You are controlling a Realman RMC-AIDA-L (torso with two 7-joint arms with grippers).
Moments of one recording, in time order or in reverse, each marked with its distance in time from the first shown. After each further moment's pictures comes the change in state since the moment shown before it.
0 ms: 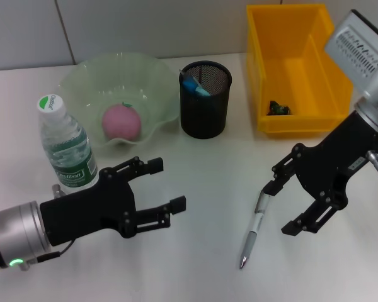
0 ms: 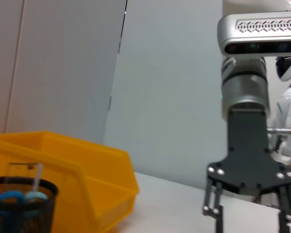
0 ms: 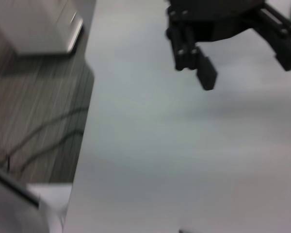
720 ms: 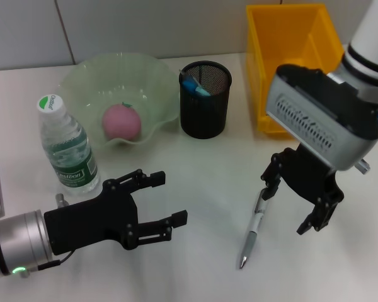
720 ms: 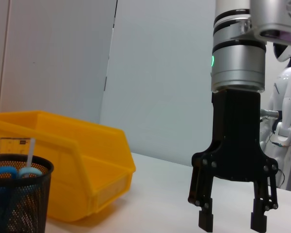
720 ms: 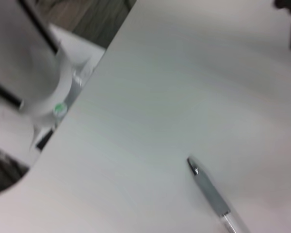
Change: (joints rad) left arm 0.013 0.002 0.058 0.007 0.000 -0.035 0.008; right arm 0.091 0.090 -0.282 -0.150 -0.224 0.025 -0.204
